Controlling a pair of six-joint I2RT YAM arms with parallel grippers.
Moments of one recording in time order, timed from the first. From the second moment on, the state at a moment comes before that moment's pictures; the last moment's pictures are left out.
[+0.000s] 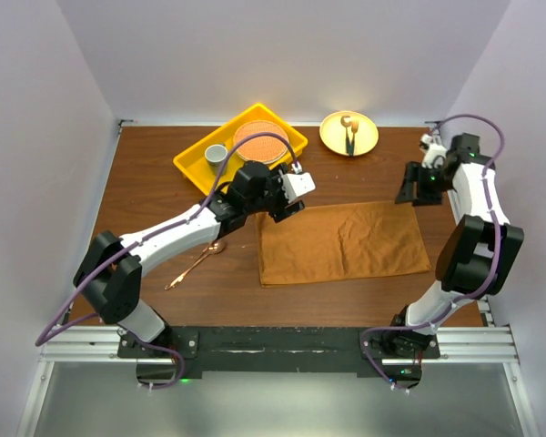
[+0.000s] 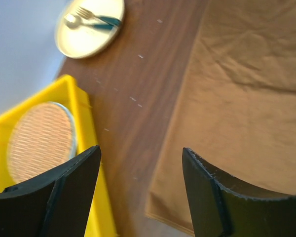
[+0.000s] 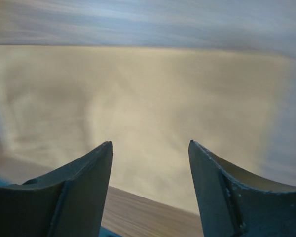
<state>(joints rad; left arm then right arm) -0.75 1.57 1.15 0.02 0.15 0.51 -0.26 1.70 1.42 -0.90 -0.47 -0.18</state>
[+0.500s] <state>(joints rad) -0.75 1.57 1.15 -0.17 0.21 0.40 -0.35 1.72 1.29 -0.83 -0.13 -0.34</state>
